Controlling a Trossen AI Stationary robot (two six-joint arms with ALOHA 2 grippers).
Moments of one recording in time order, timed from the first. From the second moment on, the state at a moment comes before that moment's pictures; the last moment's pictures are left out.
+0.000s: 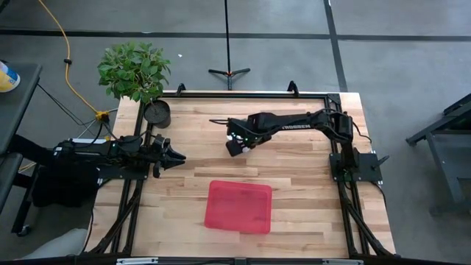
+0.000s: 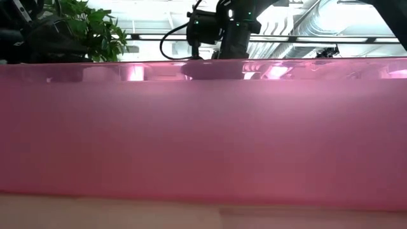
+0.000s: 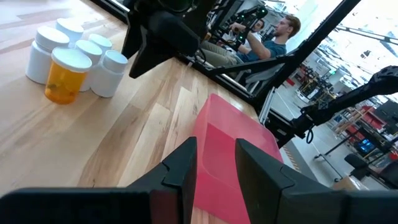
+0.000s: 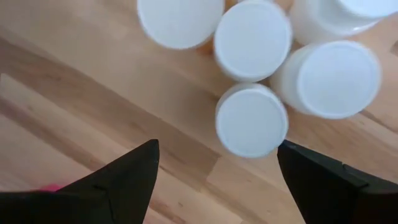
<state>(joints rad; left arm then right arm) -0.06 0.03 0.07 -0.18 0.02 -0.58 -0.16 2.03 1.62 -0.88 0.01 0.95</state>
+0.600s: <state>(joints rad) -0.06 0.03 0.07 -0.18 0.02 -0.58 -0.19 2.07 1.62 -0.85 0.02 0.97</state>
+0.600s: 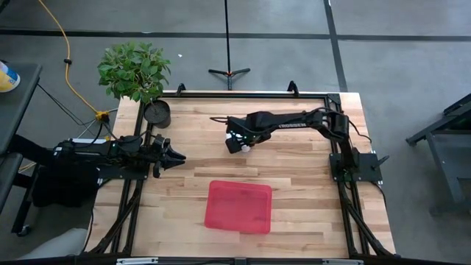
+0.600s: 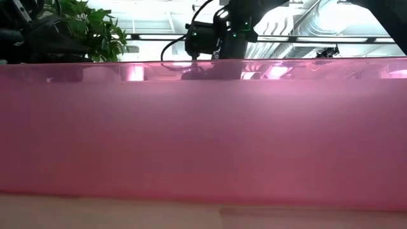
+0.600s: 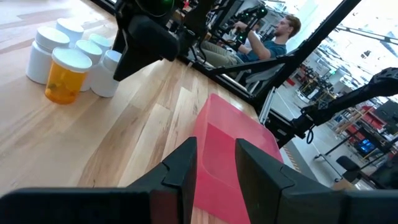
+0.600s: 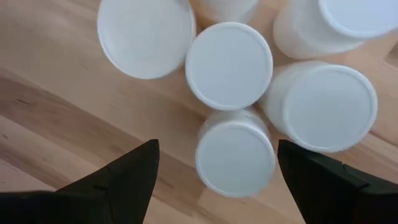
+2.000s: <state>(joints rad) -0.06 0.03 0.07 -0.18 0.02 -0.58 -0.20 2.07 1.62 -0.84 -0.01 0.96</state>
